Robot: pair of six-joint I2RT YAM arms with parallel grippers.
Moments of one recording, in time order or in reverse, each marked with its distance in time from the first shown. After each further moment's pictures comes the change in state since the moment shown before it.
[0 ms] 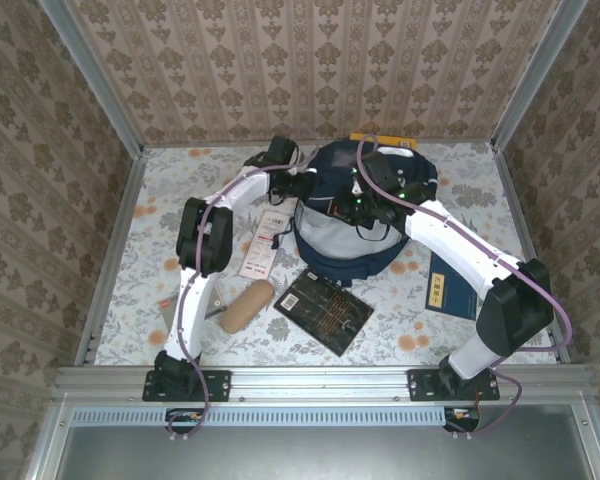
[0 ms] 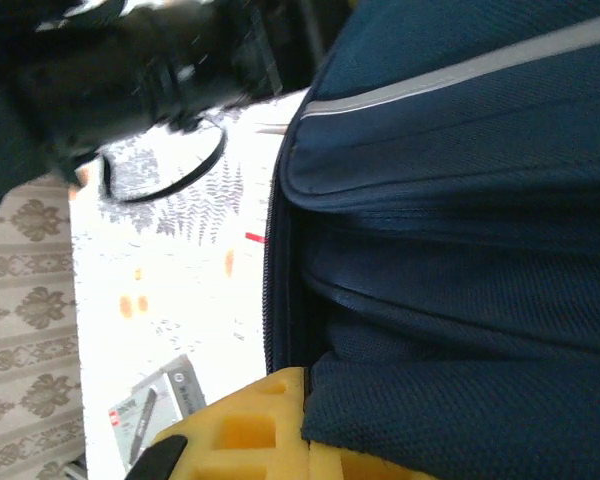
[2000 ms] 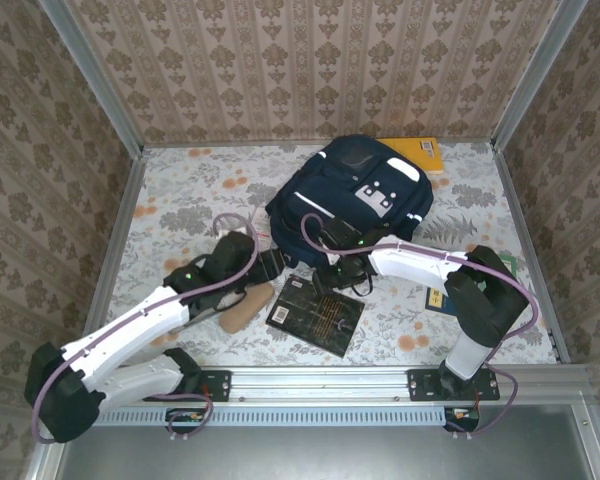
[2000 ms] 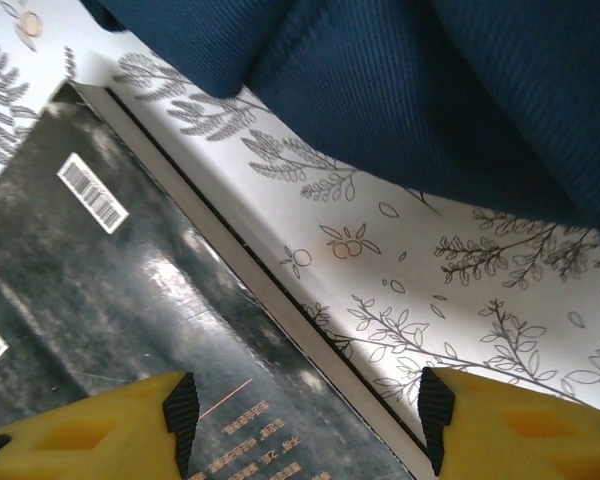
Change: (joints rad) left arm -0.364 -1.438 -1.363 0.083 -0.341 -0.607; right arm 0.209 0.108 -0.340 0.014 0.077 -0.423
